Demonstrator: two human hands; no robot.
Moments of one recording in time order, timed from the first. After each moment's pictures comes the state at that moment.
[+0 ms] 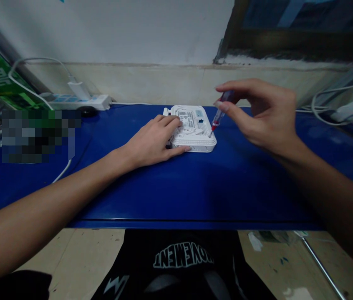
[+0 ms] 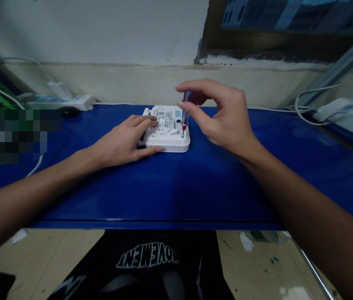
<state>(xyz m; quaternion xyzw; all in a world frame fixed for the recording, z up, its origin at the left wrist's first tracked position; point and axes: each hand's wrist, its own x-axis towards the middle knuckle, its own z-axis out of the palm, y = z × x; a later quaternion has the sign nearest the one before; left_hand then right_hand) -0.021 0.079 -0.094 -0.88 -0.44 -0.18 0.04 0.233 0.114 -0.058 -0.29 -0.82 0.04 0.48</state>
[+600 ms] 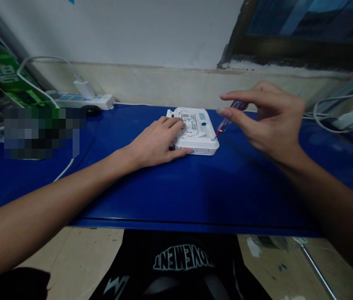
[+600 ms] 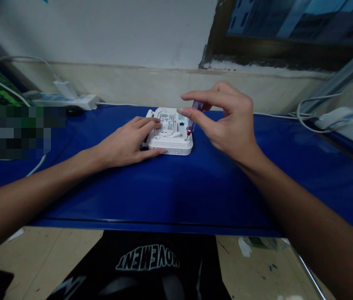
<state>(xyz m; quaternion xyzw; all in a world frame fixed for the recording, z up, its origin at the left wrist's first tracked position) -0.021 0.079 -0.094 -0.88 -0.44 -0.18 0.05 0.233 0.110 -0.055 -0.30 -0.81 -0.02 0.50</state>
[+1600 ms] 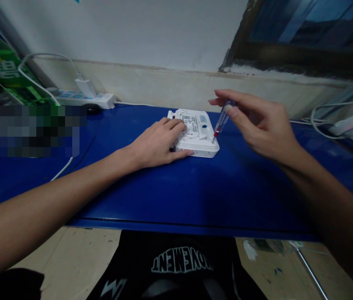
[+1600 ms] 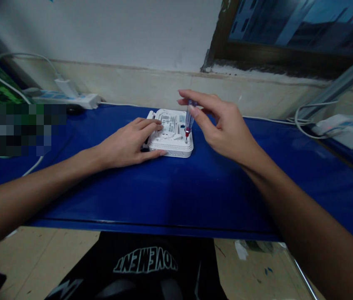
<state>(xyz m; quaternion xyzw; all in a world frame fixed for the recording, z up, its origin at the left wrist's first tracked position) -0.021 0.080 -0.095 -0.88 -0.43 -0.18 0.06 0.229 0.108 -0.049 -0.29 -0.86 0.08 0.42</state>
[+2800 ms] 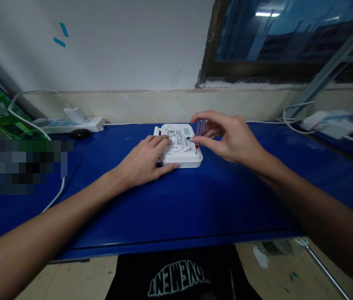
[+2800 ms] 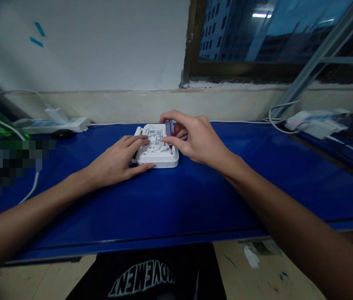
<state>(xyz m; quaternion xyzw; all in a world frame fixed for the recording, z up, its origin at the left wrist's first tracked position) -0.022 0.079 -0.094 -0.88 -0.43 -0.17 0.06 0.230 0.105 -0.048 -0.33 -0.86 0.13 0.37</state>
